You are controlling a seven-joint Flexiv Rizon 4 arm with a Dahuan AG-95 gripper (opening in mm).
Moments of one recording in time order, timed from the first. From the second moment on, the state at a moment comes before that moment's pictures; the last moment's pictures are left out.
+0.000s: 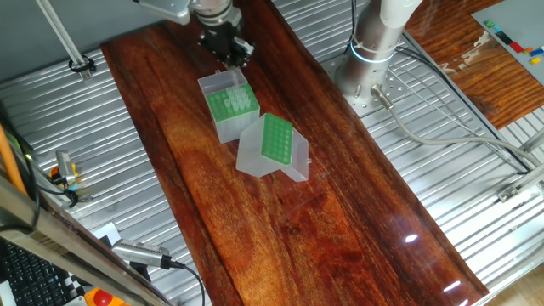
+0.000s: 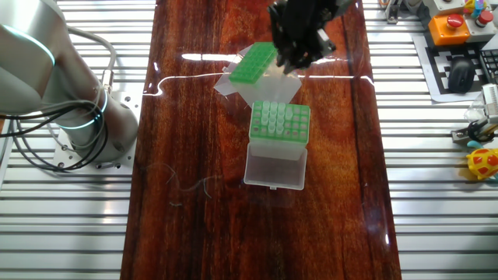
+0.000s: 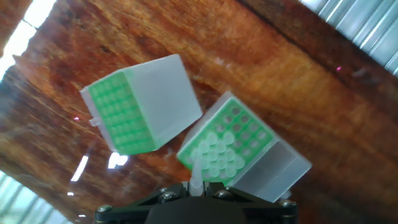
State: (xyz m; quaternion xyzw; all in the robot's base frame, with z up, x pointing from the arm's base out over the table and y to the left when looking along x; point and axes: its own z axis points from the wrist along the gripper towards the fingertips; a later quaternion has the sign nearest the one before) arm 0.431 -0.004 0.295 0.34 -0.94 0.00 0.08
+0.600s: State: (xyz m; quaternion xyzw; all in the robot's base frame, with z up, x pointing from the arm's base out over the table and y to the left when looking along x) arm 0.446 -0.002 0.296 0.33 -0.94 -0.01 0.07
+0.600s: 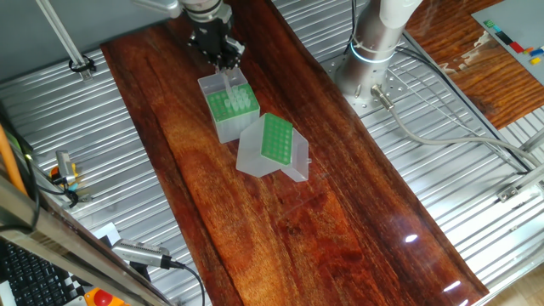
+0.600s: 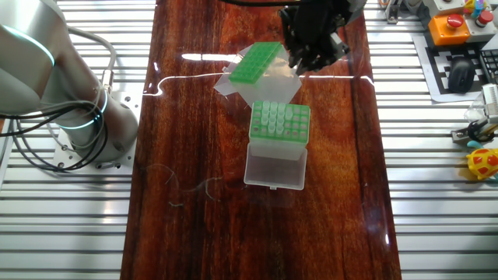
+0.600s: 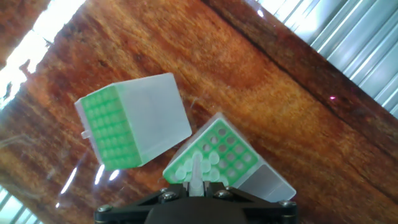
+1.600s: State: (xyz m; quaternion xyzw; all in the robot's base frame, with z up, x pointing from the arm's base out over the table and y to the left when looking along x) arm 0.456 -0.009 0.278 0.33 -0.94 0.00 0.05
